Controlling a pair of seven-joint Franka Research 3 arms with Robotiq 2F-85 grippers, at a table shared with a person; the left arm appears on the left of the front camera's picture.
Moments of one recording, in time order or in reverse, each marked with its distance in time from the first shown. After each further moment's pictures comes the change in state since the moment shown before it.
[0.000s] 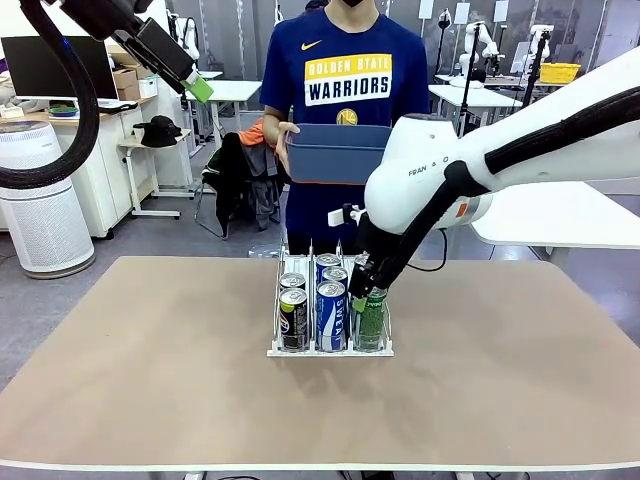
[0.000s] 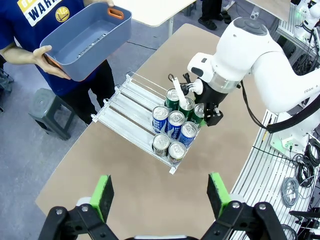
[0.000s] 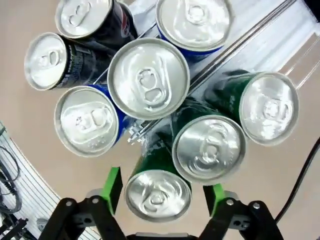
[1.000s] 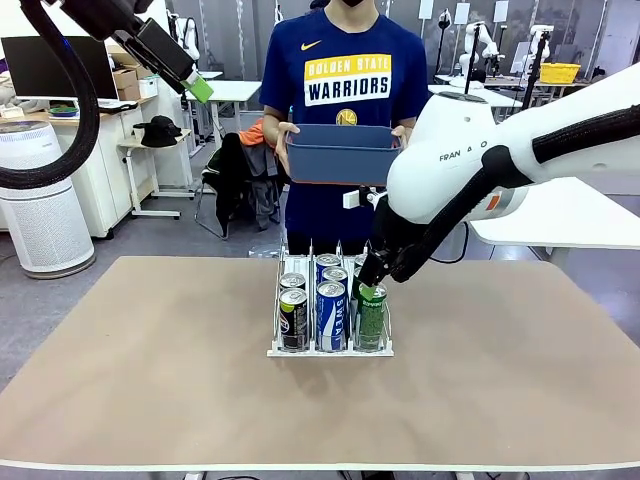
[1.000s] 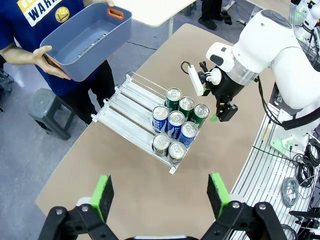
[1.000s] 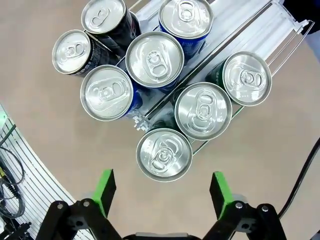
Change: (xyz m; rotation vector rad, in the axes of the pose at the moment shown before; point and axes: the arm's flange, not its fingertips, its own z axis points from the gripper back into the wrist) left arm 0.000 0.000 0.000 0.000 0.000 0.000; right arm -0.028 0.008 0.035 -0.011 -0.081 -0.023
